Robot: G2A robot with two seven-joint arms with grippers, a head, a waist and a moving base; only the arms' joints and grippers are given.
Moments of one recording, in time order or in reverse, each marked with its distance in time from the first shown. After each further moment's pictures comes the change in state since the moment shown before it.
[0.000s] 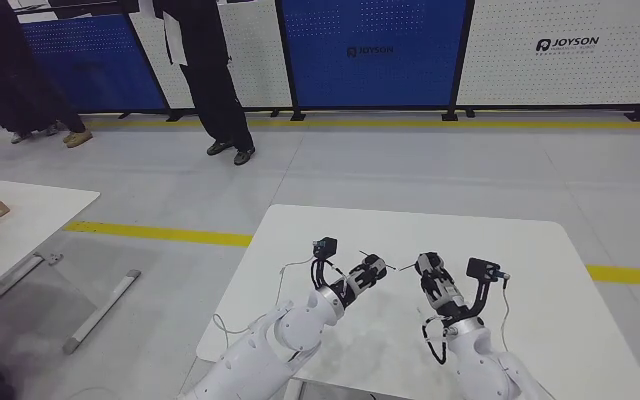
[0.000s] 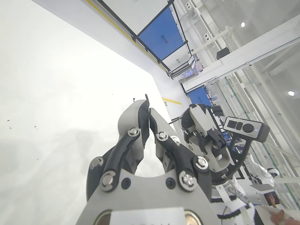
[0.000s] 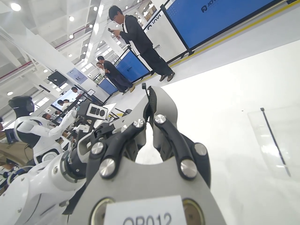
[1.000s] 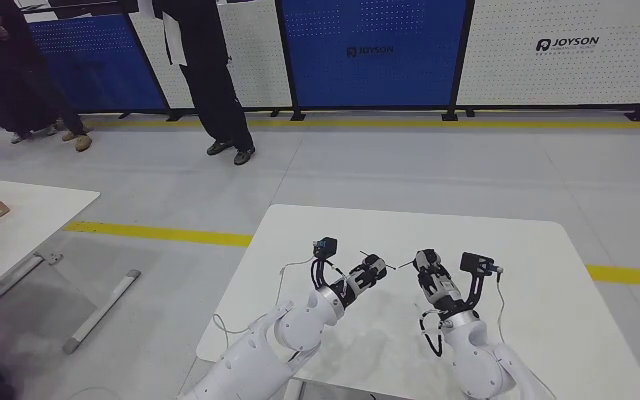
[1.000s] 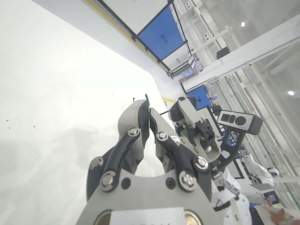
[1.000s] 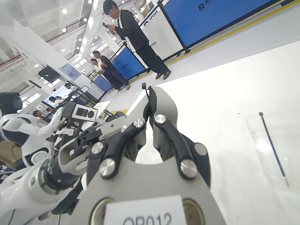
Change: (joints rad) left arm 0.000 0.000 0.000 0.000 0.000 0.000 0.000; right arm 0.026 -0.014 -0.001 0.035 -0.019 0.010 0.022
